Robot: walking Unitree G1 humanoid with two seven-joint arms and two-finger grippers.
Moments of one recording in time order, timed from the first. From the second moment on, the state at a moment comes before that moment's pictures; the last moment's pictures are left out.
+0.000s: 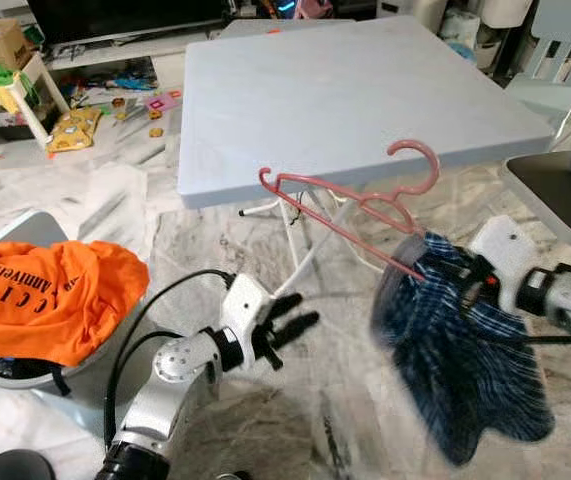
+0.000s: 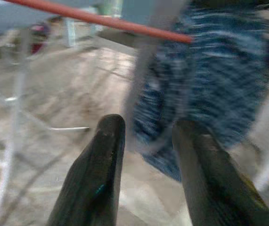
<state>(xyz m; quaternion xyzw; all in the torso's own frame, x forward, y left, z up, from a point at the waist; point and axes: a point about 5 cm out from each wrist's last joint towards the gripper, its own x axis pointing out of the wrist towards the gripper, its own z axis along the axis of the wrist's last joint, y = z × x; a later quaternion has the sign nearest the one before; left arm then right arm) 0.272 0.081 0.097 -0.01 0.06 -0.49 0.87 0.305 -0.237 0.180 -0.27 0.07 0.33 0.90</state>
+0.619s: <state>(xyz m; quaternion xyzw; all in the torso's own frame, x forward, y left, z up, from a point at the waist) 0.252 0.089 0.123 0.04 0.07 -0.60 0.80 0.300 -0.249 0.156 -0.40 0.13 0.45 0.78</state>
